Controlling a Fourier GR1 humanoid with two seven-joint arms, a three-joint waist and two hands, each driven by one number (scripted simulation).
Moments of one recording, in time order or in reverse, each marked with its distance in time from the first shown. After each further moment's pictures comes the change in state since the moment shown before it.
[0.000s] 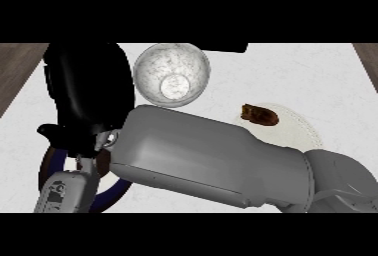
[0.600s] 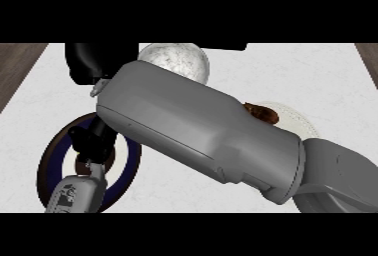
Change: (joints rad) left arm 0.030 -0.016 -0.049 0.029 -0.028 -0.014 -0.021; right arm -0.178 0.020 0.027 0.342 -0.088 0.036 0.049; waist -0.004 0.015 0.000
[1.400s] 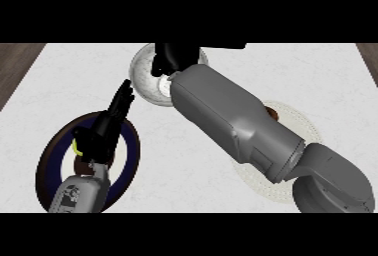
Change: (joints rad) left arm -0.003 -0.017 -0.012 -0.015 -0.018 0.022 0.013; right arm 0.178 0.002 0.038 0.311 -0.031 -0.035 -0.237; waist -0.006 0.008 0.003
